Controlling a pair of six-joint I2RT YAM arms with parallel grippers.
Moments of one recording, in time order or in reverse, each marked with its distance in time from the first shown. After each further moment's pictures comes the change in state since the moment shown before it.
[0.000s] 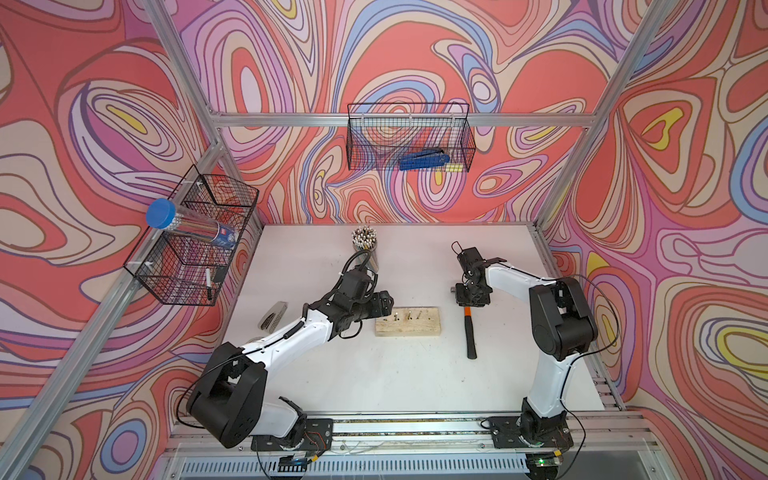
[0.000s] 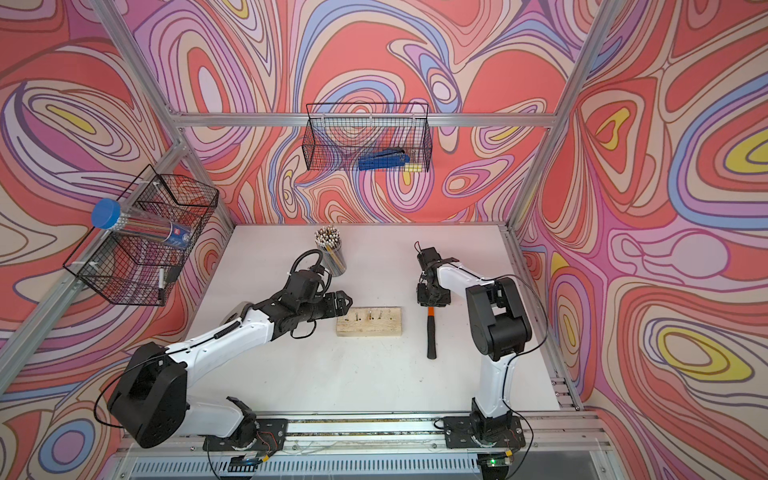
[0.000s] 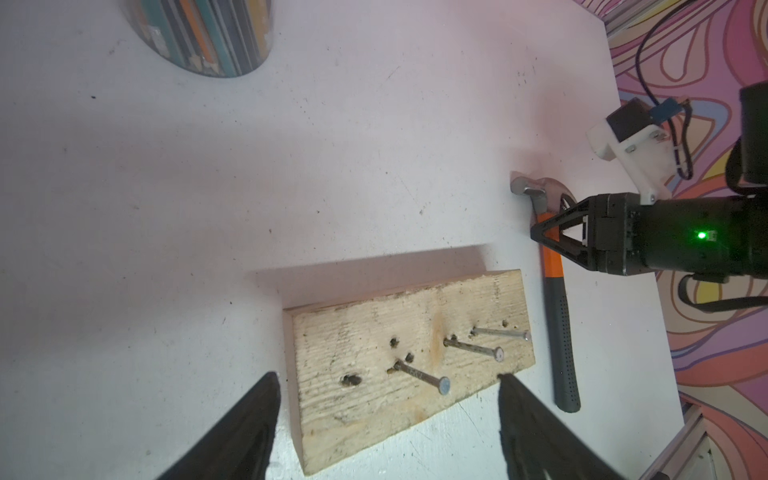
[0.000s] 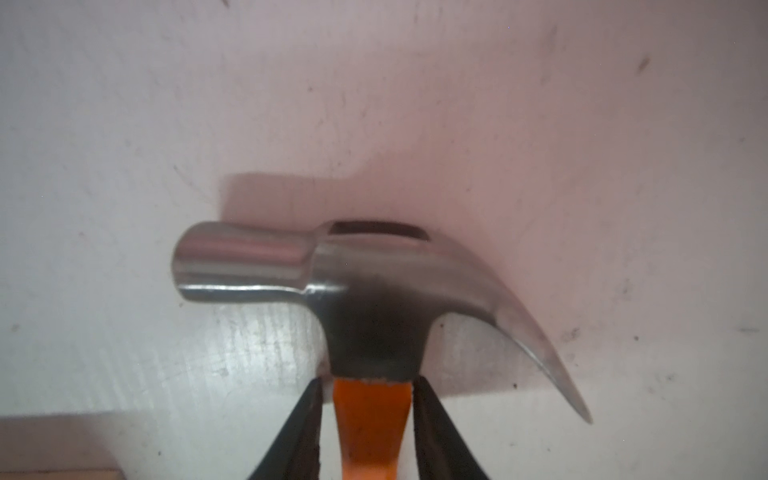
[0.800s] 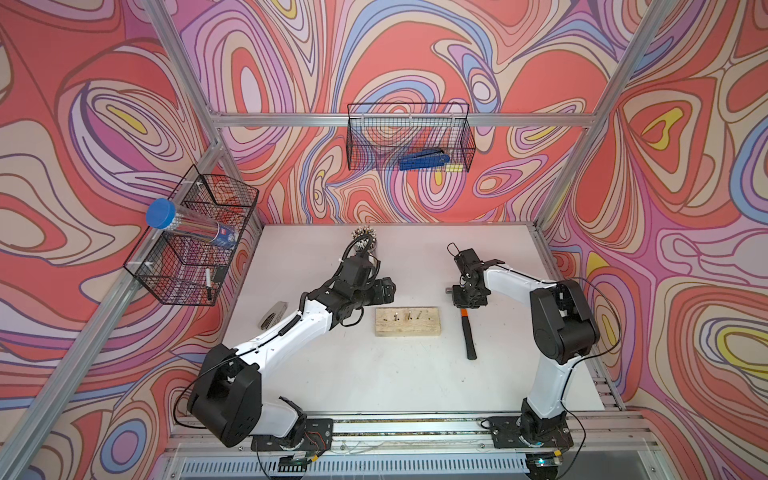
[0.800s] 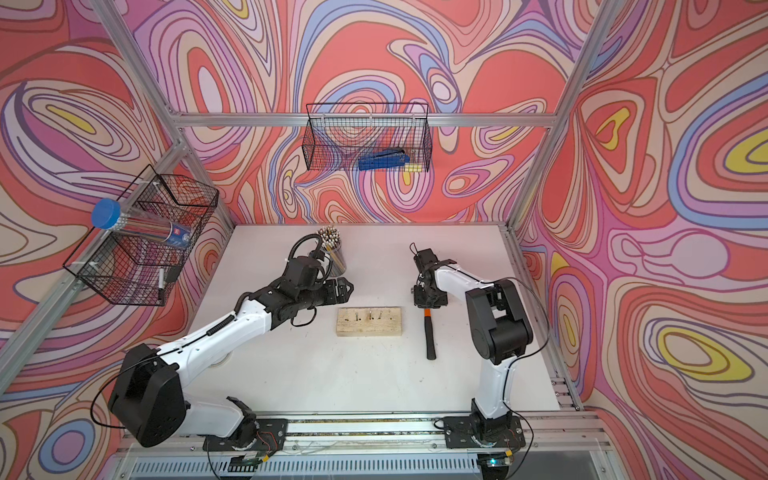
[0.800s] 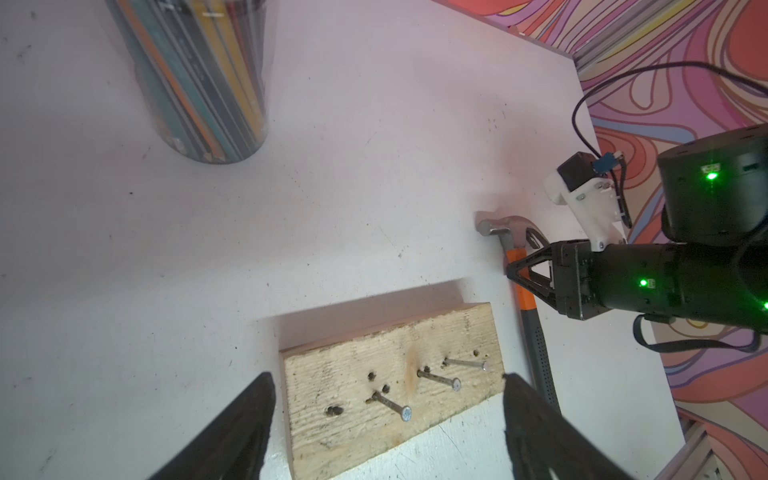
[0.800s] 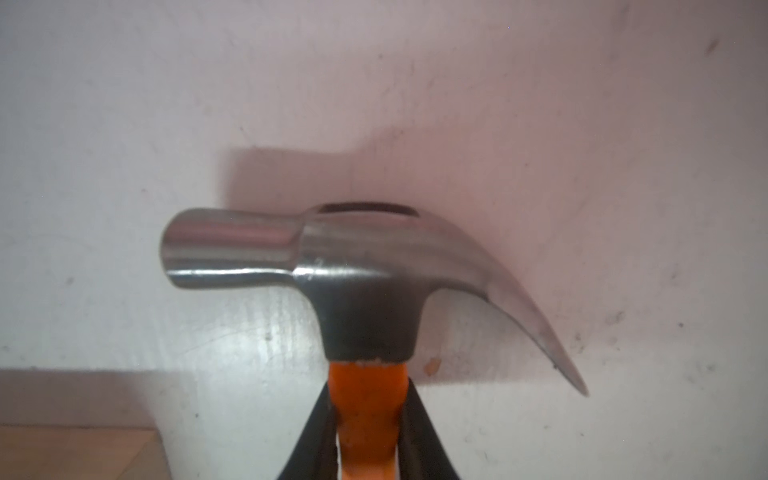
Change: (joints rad) left arm 0.003 0.010 0.181 -0.113 -0.042 0.060; right arm 0.028 -0.052 -0.018 0.003 -0.041 -0.012
